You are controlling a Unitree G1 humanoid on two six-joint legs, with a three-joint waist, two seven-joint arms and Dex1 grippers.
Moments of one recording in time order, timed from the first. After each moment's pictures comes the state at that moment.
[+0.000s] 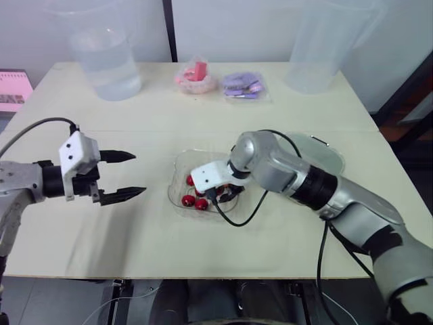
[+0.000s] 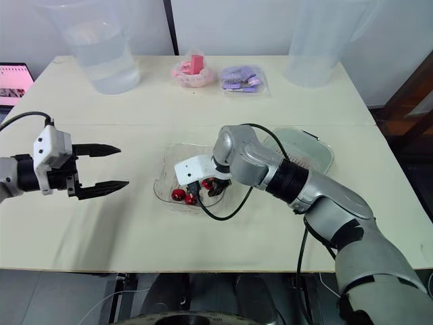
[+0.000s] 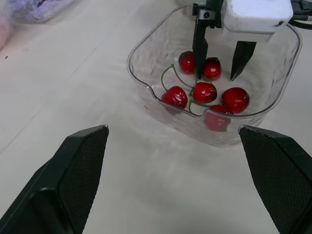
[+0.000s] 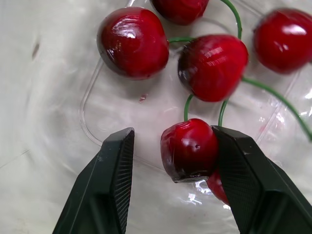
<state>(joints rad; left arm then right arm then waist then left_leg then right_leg) -0.16 1.01 0.26 -0.23 -0.55 0.41 -1.17 -1.12 -0.47 0.93 0.09 -0.23 0.64 1.34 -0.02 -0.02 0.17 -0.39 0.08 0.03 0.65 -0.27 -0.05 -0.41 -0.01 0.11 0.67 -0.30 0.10</state>
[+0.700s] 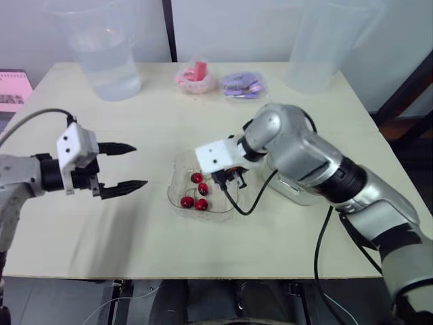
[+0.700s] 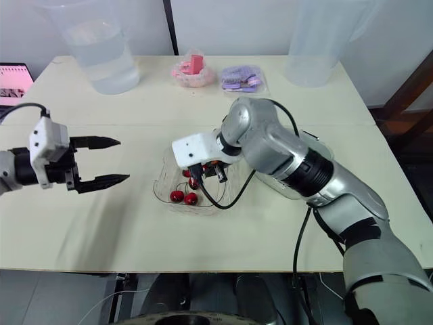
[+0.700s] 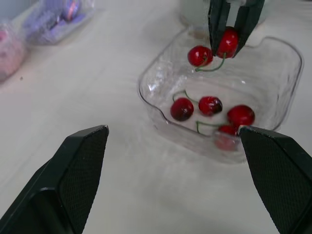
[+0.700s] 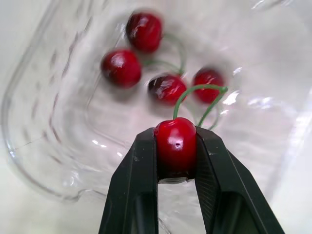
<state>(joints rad) -0.26 1.01 0.27 -0.22 -0.59 0.44 -1.17 -1.16 -0.56 0.66 -0.15 -0.15 0.75 1.46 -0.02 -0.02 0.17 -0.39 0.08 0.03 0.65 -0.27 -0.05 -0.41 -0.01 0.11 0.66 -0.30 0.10</state>
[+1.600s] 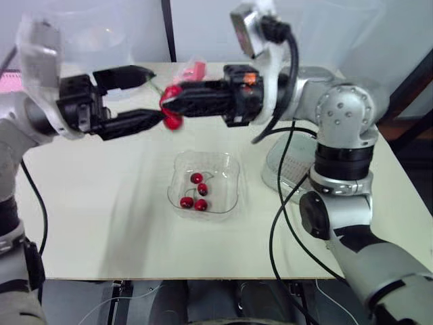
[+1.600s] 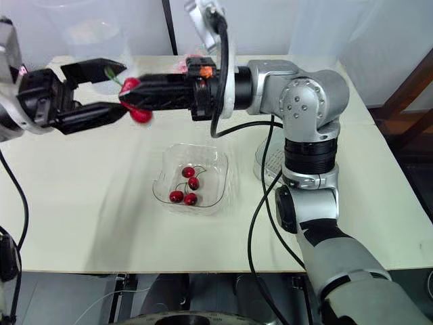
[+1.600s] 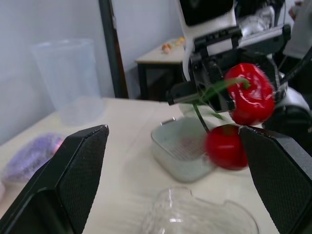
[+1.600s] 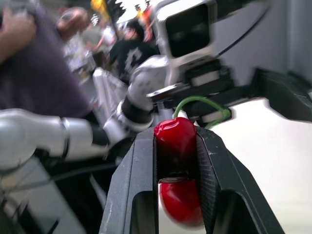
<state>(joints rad) -0.69 0.90 0.31 -0.21 -0.98 0.76 -1.04 -1.19 -0.20 -0.13 -0.03 0.70 1.23 1.07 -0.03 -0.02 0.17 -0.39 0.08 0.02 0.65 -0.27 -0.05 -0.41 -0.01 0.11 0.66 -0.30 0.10</state>
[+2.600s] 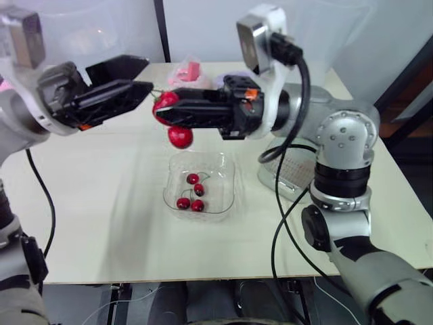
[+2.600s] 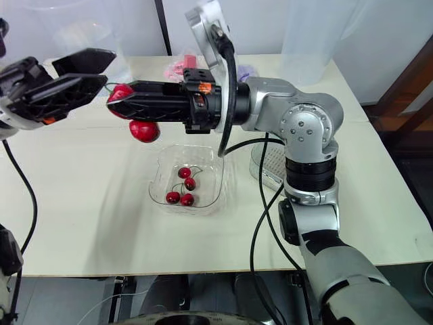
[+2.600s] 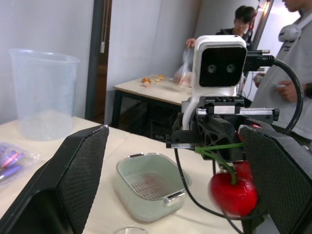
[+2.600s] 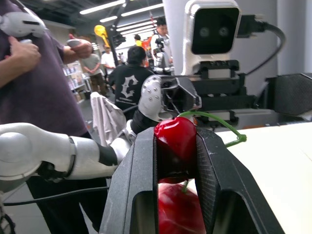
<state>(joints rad) -0.70 0.88 0.39 -0.17 -1.28 0.96 -0.89 -1.07 -0.22 -0.06 -0.17 0.93 1.11 0.92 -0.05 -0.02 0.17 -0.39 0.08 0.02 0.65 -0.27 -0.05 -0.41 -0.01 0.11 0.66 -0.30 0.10</state>
